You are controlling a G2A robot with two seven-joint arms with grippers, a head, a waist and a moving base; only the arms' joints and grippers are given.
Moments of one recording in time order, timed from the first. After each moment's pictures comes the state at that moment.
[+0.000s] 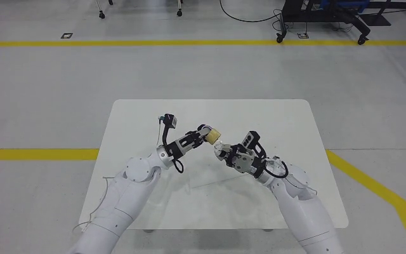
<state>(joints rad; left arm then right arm) 0.82 -1.39 -1.04 -1.04 -0.35 -0.54 -0.69 -1.13 -1.23 1.26 -1.45 0.80 0.20 0.86</state>
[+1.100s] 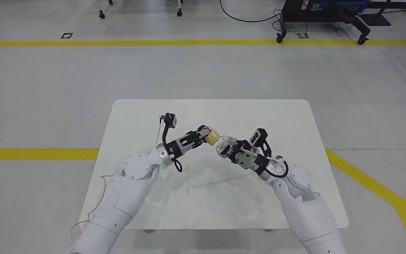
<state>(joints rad) 0.82 -1.39 -1.06 -1.06 -0.31 -0.46 -0.72 -1.14 -1.22 1.27 -1.47 0.73 0.14 0.75</state>
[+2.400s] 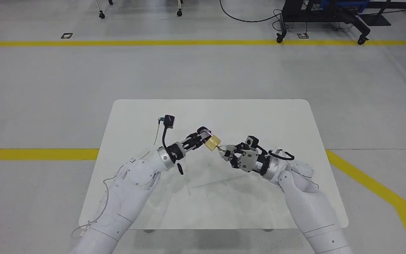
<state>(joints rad) 0.86 -1.38 -1.06 -1.11 -0.09 -0.52 -0.56 -1.08 -1.20 1.28 -1.38 0.91 0.50 0.89</state>
